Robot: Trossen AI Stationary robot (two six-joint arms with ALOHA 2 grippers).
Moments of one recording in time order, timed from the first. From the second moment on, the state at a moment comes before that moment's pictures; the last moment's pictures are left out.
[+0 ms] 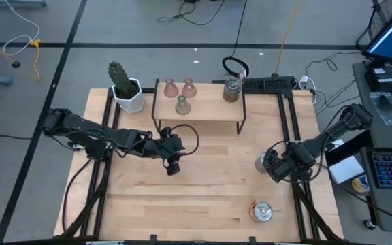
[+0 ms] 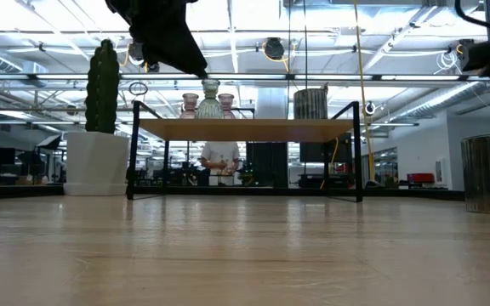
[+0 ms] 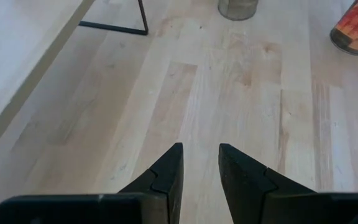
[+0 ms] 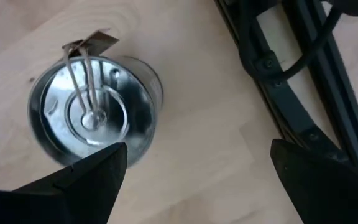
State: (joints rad) left arm -0.20 1.42 1.05 -0.40 -0.31 -0.29; right arm 0.57 1.11 0.88 -1.43 -0.03 2.68
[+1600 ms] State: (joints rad) left arm -0.20 1.42 1.05 -0.40 -0.29 -0.32; right arm 0.55 1.11 0.79 -1.41 -0.02 2.68
